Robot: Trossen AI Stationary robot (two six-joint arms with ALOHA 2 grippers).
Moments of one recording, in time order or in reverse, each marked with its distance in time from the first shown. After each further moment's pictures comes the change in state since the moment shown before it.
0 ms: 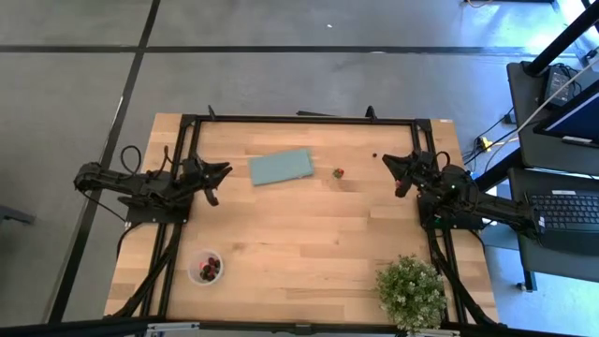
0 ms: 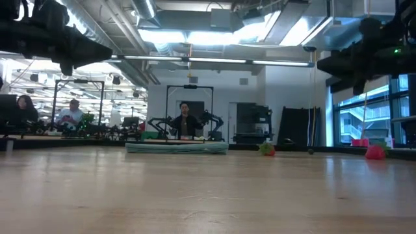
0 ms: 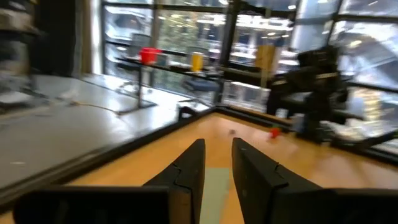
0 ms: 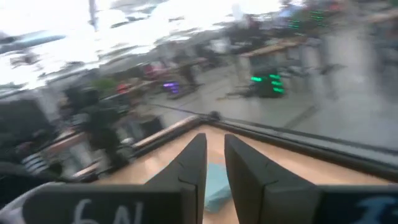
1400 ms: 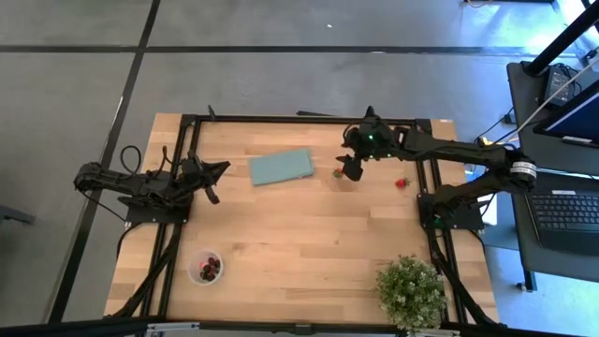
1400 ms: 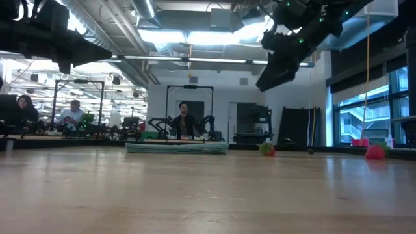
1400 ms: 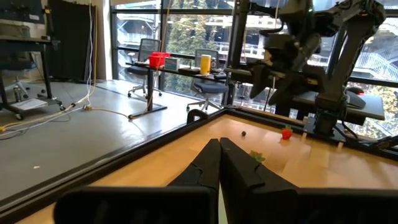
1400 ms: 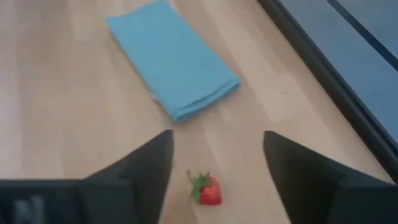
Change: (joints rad) left arm 0.000 0.000 0.000 0.010 -0.036 0.043; right arm -0.125 1.299 0.893 -0.467 -0.225 -0.341
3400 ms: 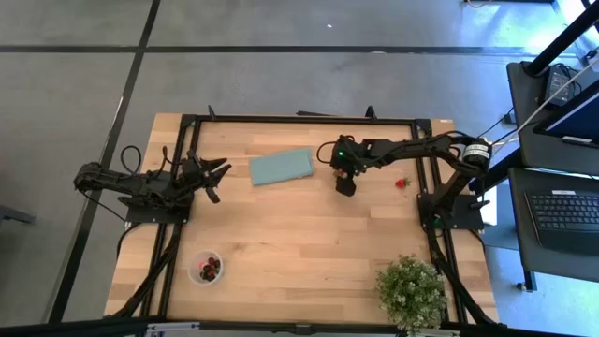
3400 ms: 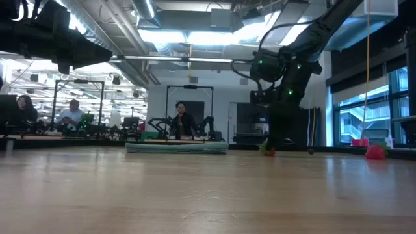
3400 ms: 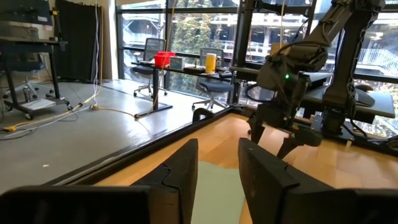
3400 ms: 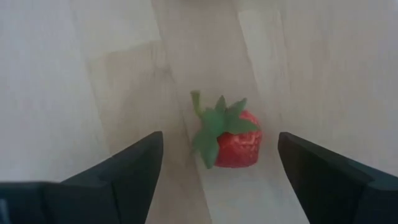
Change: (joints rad) left arm 0.000 0.001 0.000 -0.009 -0.023 0.008; right arm 0.022 0.402 -0.001 -0.028 0.000 -0.117
